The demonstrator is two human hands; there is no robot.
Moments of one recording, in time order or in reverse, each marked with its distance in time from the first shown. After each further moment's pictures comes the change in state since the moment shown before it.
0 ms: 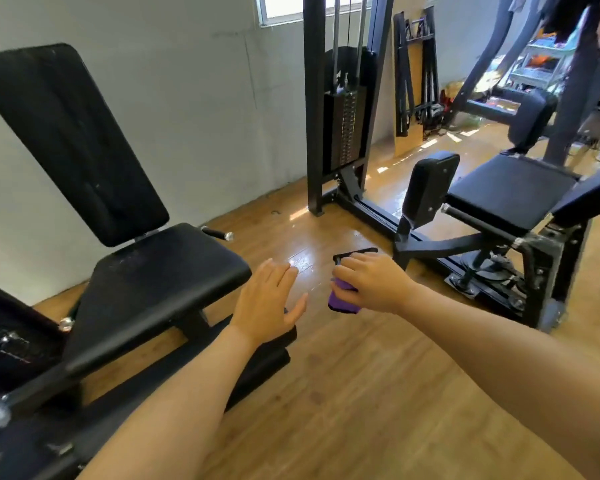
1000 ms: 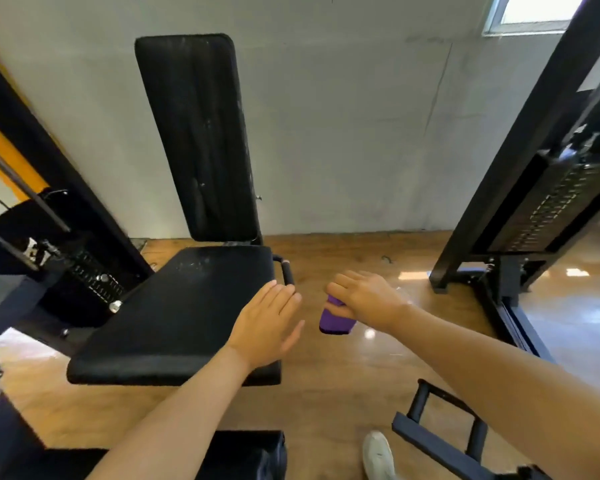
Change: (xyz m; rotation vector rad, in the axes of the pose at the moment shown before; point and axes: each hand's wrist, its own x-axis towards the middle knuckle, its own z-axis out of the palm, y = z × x) left_hand 0.171 -0.223 0.107 0.398 -0.055 -0.383; right_hand 0.322 0.234 0.221 0.268 0.010 -0.548
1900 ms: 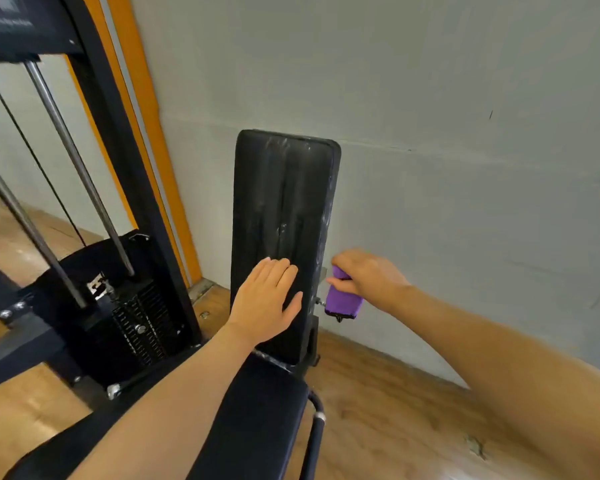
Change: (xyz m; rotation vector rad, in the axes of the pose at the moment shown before) left_hand 0.237 -0.287 0.045 0.293 0.102 -0.563; right_hand 0.371 0.264 0.084 0.169 -0.216 -0.172
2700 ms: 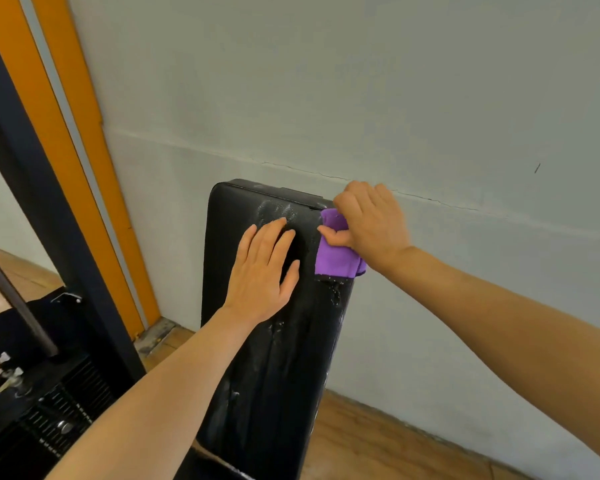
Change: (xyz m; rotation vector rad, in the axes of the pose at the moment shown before) left_hand 0.232 -0.149 0.098 -0.124 0.375 0.013; right_hand 0.265 0.123 -0.035 -0.526 0.702 -0.125
